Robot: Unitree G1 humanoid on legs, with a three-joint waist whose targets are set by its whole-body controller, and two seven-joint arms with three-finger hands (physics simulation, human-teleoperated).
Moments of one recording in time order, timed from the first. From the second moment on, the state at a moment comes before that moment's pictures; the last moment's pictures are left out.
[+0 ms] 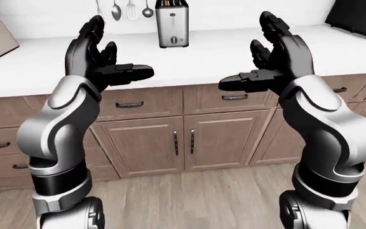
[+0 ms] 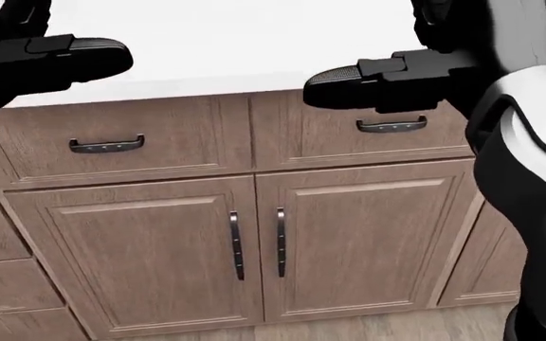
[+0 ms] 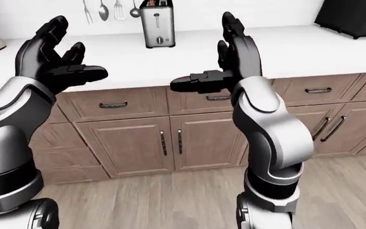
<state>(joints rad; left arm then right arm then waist) -0.80 0.35 0.23 -0.23 -0.51 0.89 0.20 -0.82 -0.26 -0.15 -0.47 0.33 1.12 -0.16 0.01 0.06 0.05</state>
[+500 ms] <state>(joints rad) -0.82 0.35 0.21 -0.25 -0.53 0.89 0.20 -0.83 -0.27 -0.17 -0.48 0.31 1.11 -0.17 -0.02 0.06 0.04</state>
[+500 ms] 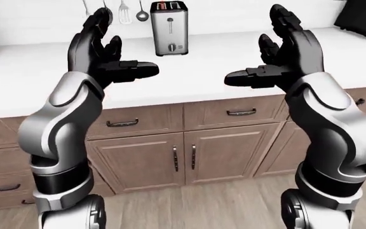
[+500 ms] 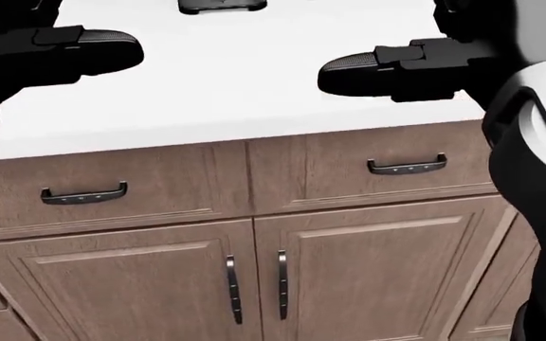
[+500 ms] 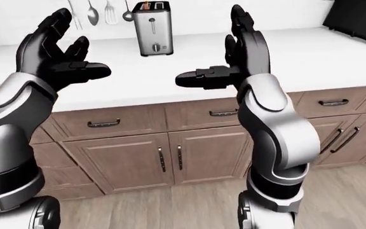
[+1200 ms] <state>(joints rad) -0.83 0.36 0.22 -0.25 -0.53 0.90 0.21 -0.82 -0.26 -0.17 -0.48 0.33 1.12 -0.18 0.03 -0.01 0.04</state>
